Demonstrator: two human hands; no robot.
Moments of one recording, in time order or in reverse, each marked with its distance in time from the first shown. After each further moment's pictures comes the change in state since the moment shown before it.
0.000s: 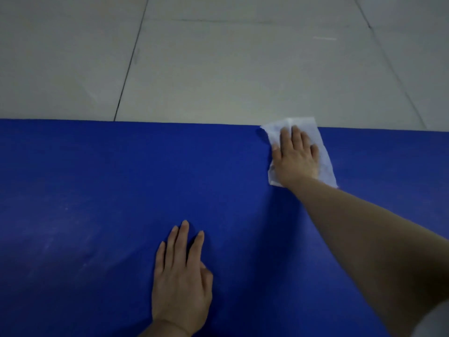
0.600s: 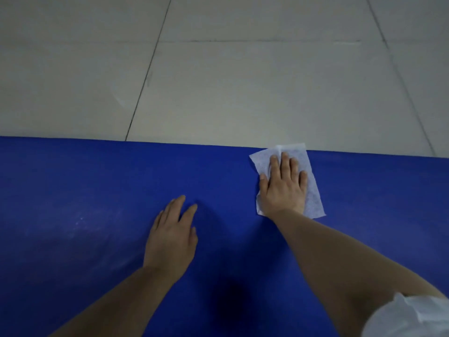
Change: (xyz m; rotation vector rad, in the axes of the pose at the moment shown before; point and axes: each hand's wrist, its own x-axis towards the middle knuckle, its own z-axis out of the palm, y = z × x) left_hand 0.084 0.023 -0.060 0.079 -0.076 -0.057; right_hand -0.015 0.000 0.001 0.057 -0.029 -0.051
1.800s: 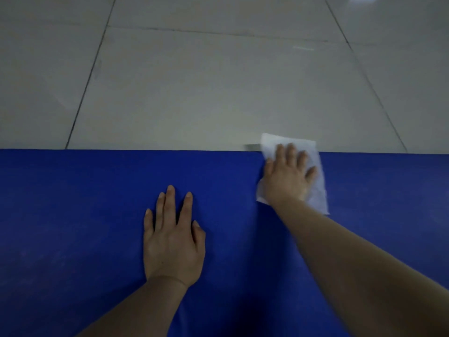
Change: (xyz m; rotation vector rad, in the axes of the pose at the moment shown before) left_hand 0.062 0.017 0.067 0.040 0.183 0.015; right_hand 0.047 0.004 -0.016 0.026 -0.008 0.295
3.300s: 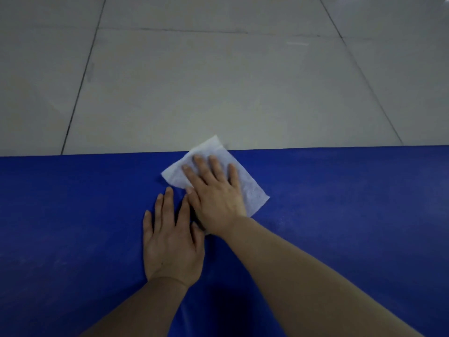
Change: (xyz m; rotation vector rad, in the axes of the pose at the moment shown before) left_hand 0.004 -0.002 -0.001 0.006 0.028 0.026; right_hand -0.064 -0.077 0.023 -0.090 -0.076 -0.664
